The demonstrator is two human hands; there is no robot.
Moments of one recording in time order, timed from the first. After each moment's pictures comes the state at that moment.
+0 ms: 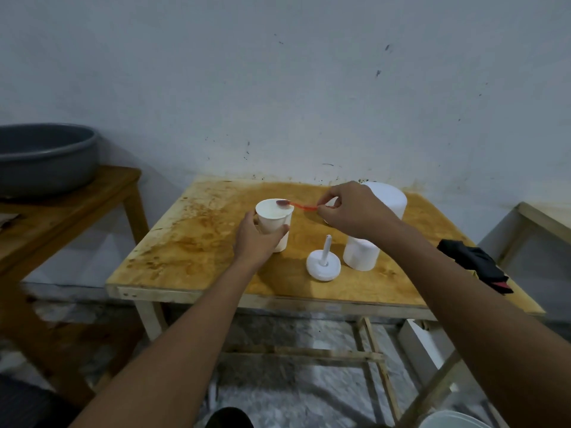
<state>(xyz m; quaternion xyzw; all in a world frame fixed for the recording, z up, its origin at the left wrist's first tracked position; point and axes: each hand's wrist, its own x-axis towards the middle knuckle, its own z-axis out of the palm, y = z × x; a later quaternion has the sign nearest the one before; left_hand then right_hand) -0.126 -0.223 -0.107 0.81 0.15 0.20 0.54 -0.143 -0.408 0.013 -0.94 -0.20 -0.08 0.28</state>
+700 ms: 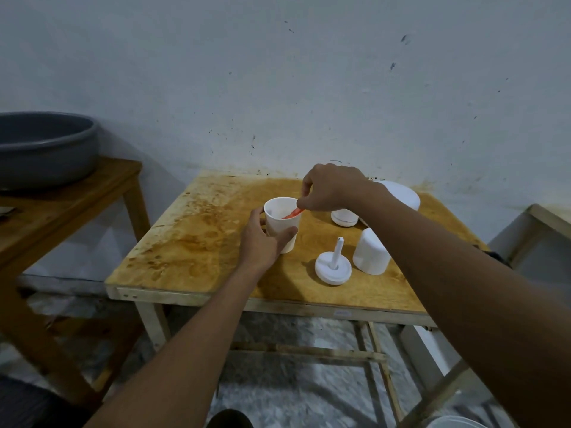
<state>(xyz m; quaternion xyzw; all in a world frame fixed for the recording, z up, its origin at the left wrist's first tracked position) -0.124 -0.221 -0.114 0.79 0.12 0.20 0.57 -0.088 -0.353 0.027 -0.96 -0.26 -0.07 0.03</state>
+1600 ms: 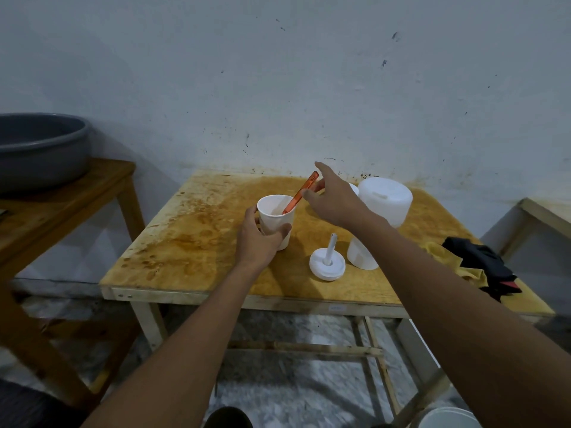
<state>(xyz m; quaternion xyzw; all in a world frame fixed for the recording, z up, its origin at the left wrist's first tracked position) -0.132 -0.230 -0.107 0.79 0.14 0.20 0.57 -0.084 -0.373 -0.020 -0.91 -0.17 -0.07 0.37</state>
